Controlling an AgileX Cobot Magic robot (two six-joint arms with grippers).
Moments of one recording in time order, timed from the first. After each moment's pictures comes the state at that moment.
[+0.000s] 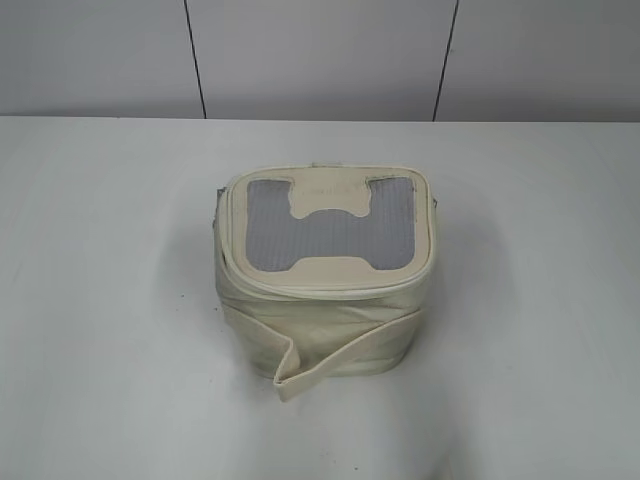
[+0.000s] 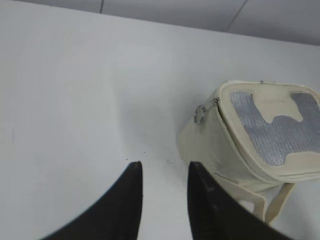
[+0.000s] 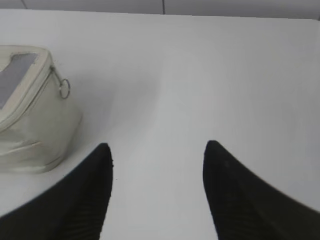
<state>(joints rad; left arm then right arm) -0.08 0.60 -0.58 -0.51 0.68 0.21 0.08 0.39 -0.53 0.16 0.66 -0.11</state>
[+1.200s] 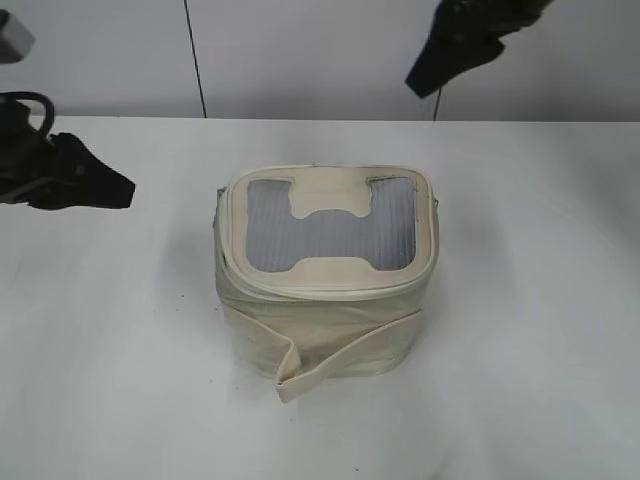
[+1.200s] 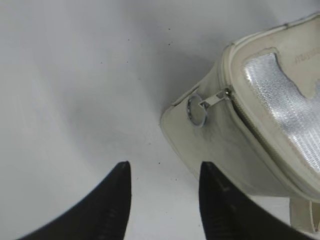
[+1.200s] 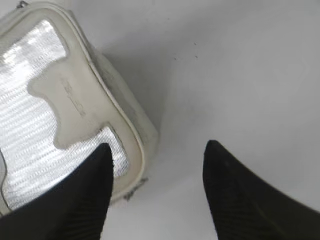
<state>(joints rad) -0.14 1.41 -0.82 -0.91 0.67 0.91 0.33 1.87 -1.77 0.41 1.14 -0.79</state>
